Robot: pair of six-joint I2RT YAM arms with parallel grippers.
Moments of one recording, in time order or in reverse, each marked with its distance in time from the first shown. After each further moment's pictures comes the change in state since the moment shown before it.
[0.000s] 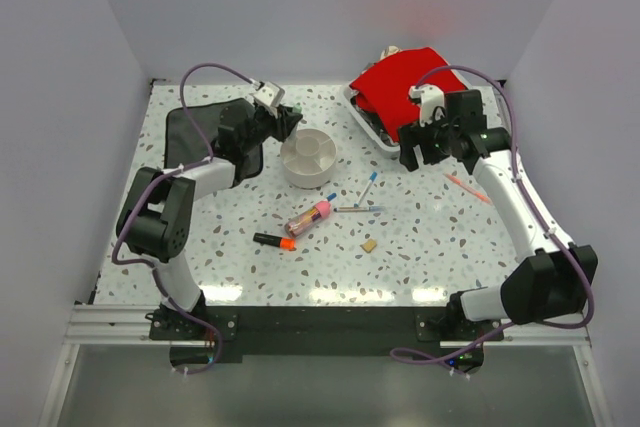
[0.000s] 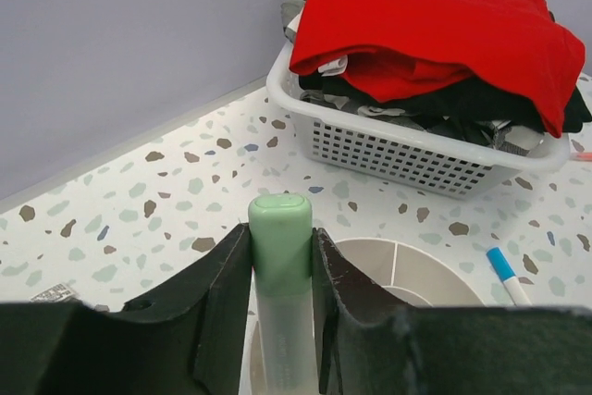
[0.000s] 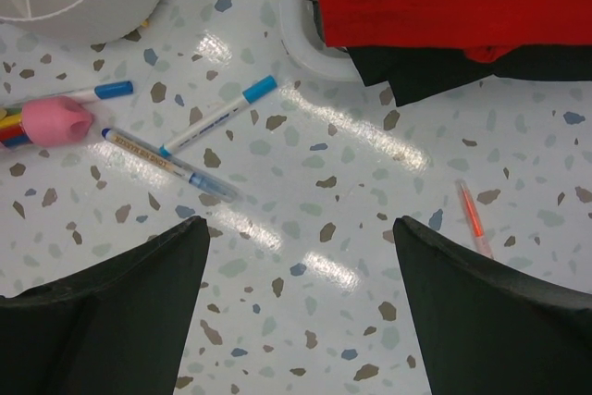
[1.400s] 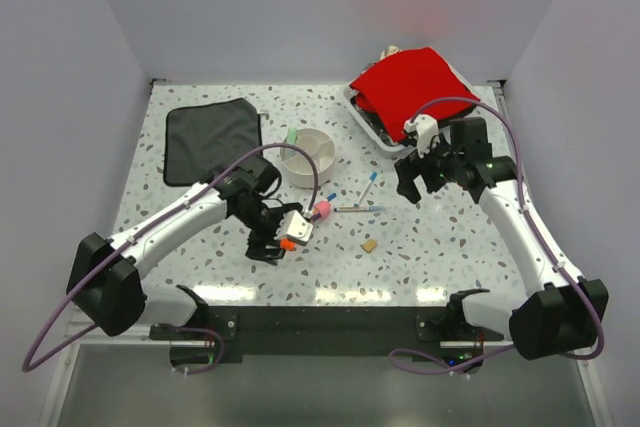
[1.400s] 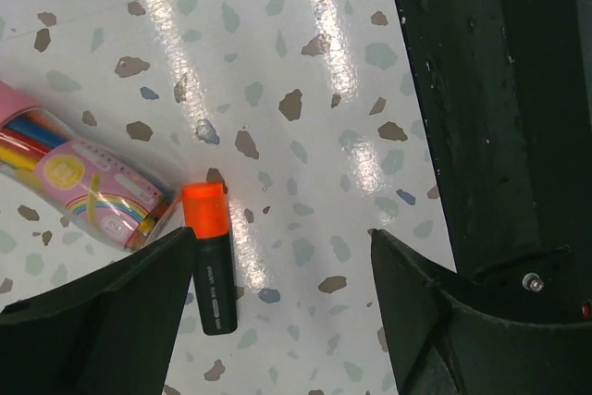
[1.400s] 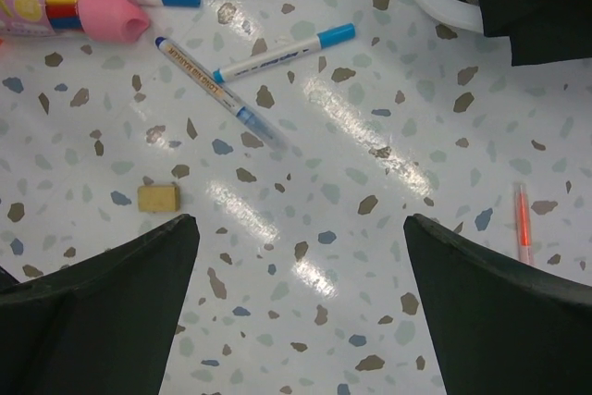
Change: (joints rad) left arm -0.314 -0.459 0.002 -1.803 0.212 1.184; right arm -0.001 -0.175 -0.211 -0.002 -0.166 -0.174
